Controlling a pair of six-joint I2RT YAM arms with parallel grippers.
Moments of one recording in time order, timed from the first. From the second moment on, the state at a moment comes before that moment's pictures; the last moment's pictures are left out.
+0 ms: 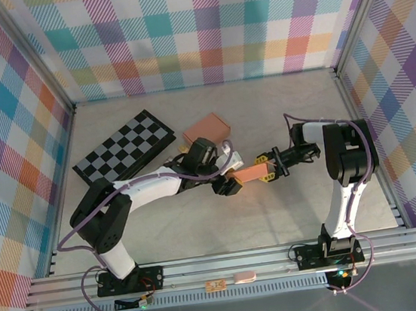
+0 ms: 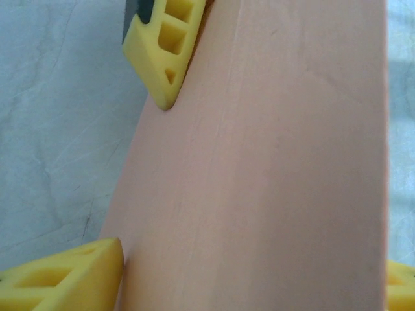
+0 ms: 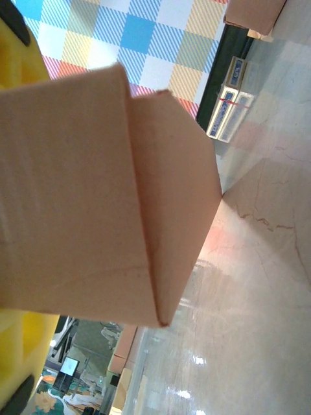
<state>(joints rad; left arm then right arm) -0.78 1.73 1.03 -0.09 0.44 0.27 0.06 1.95 1.09 -1.00 -1.18 0.85</state>
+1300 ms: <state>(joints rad) -0.76 1.77 1.13 -0.29 0.40 0.28 0.01 1.40 1.20 -1.09 -0.59 0.61</state>
